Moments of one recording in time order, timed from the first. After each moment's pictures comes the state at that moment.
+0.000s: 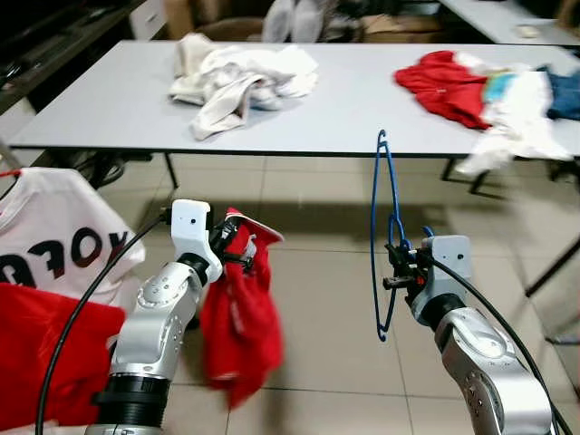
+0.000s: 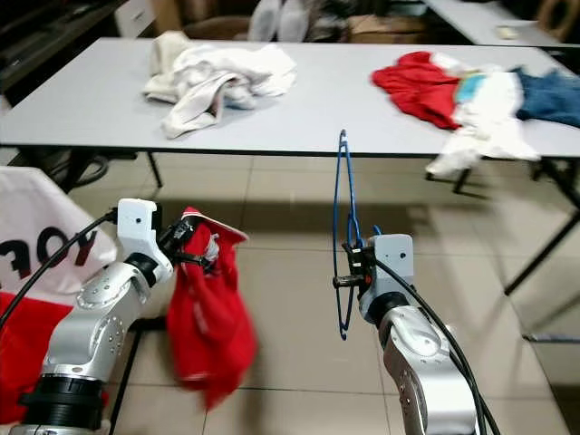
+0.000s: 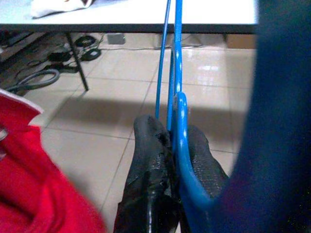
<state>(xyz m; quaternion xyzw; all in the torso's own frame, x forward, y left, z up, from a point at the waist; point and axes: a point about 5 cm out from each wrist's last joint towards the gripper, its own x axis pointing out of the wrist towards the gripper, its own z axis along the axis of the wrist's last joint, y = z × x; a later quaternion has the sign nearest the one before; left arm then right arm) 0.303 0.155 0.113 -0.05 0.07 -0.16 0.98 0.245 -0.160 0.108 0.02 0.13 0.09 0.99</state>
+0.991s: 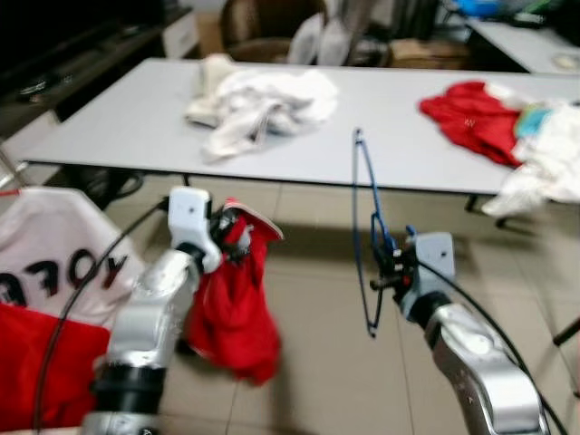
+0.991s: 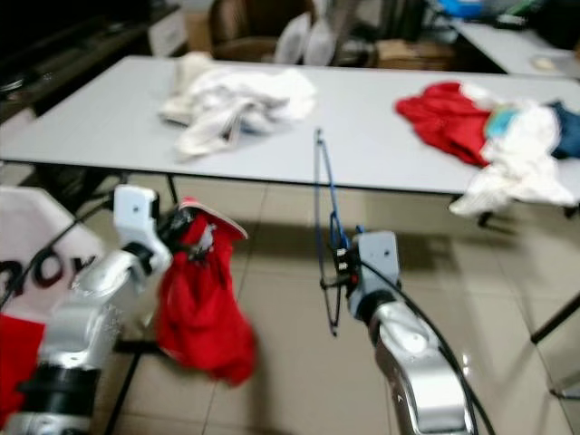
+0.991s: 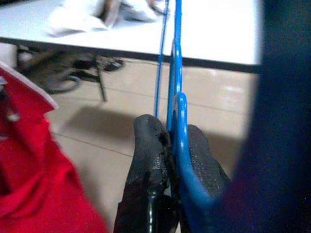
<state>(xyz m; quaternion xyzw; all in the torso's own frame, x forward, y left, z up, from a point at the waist) 0.309 0.141 0.124 -0.04 0.06 -0.19 0.98 0.246 -0.154 0.105 0.01 0.13 0.11 0.98</state>
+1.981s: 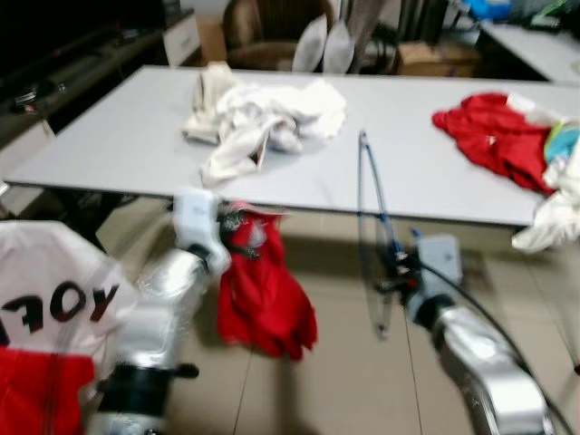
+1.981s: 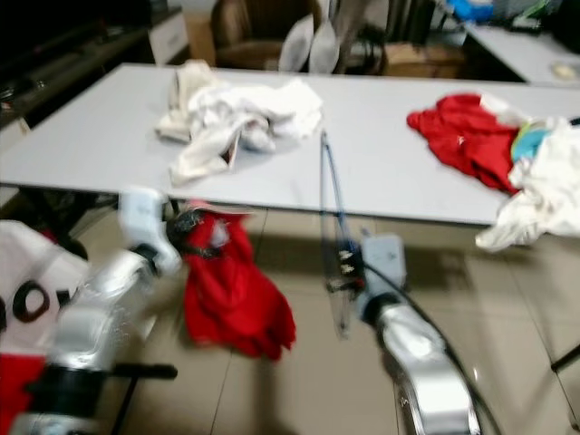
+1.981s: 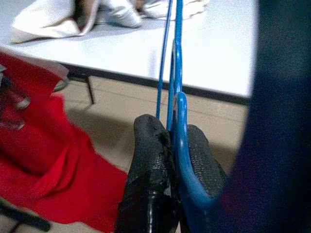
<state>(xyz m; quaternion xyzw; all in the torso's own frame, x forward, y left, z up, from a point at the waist) 0.308 0.134 0.123 -0.04 0.06 -0.20 0.98 0.247 -0.162 0.104 -0.01 0.13 0.10 0.99</state>
